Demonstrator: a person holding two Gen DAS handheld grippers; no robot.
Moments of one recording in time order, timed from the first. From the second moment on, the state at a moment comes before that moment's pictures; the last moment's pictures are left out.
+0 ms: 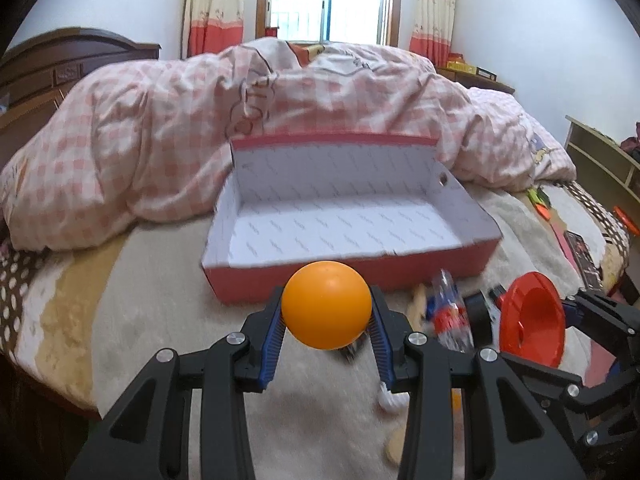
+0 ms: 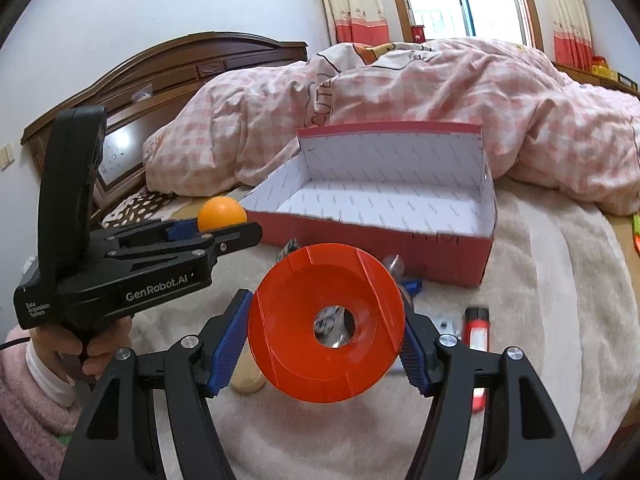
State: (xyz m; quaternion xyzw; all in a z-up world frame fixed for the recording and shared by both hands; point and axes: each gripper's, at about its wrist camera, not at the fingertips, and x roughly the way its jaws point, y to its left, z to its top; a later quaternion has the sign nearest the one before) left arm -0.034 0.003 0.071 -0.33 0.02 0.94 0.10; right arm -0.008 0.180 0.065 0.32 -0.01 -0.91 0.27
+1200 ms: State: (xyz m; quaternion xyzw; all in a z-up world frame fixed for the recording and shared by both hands) left arm -0.219 0.008 0.033 -0.42 -0.02 0.91 0.03; right arm -0.218 0.150 0.038 0.40 0.07 -0.90 0.17
